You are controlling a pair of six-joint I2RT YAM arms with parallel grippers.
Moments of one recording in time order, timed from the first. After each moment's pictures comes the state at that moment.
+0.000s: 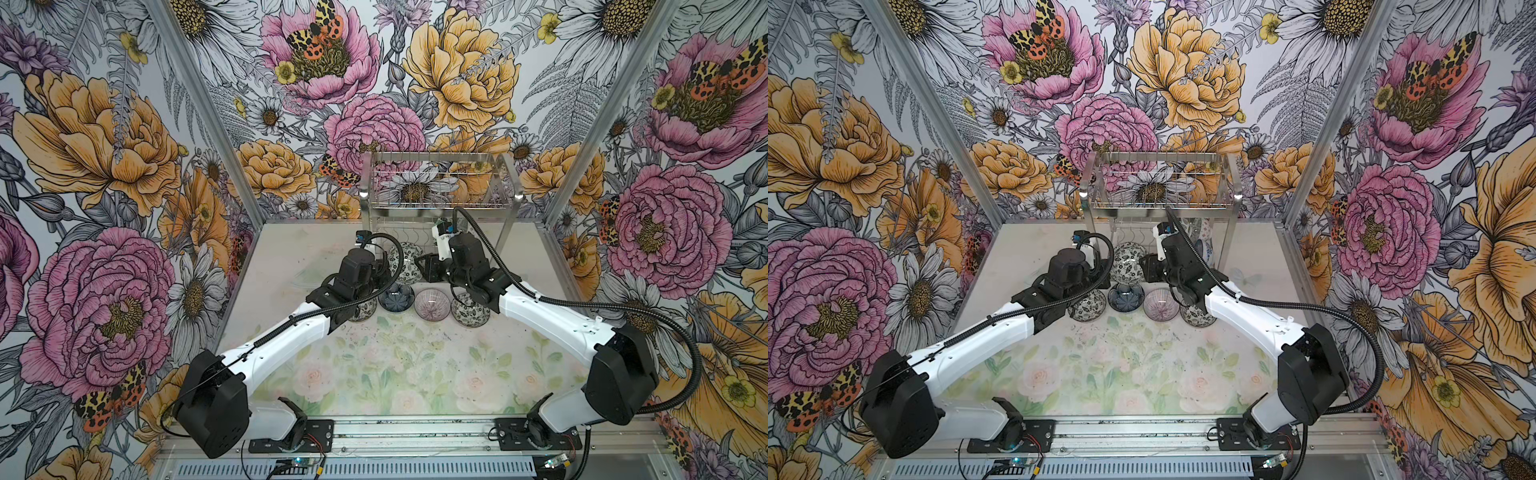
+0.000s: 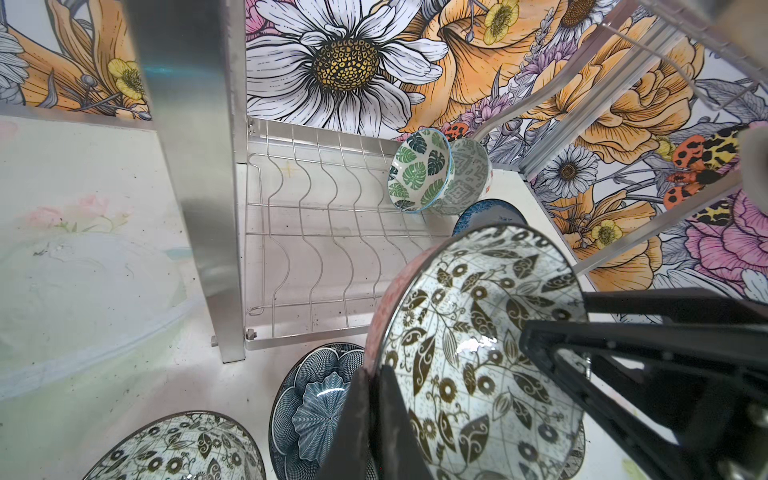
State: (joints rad) left arm -0.63 1.33 0.99 -0.07 -0.18 -0.47; right arm 0.60 1.51 1.18 -0.20 -0.08 0.44
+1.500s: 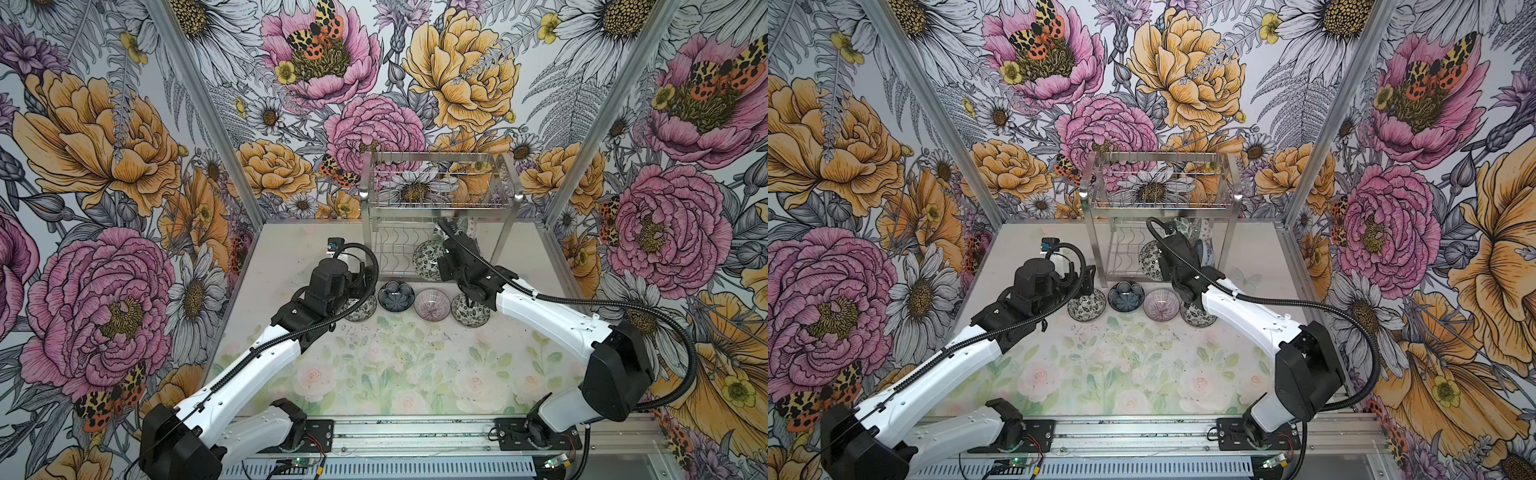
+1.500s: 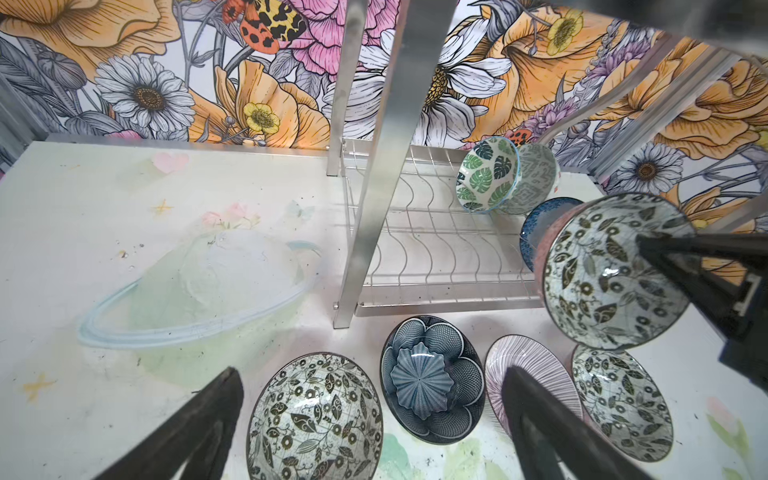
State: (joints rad) left arm -0.56 1.07 0.91 -0.28 -0.29 -0.36; right arm 0.61 1.53 1.23 -0.34 0.50 0.09
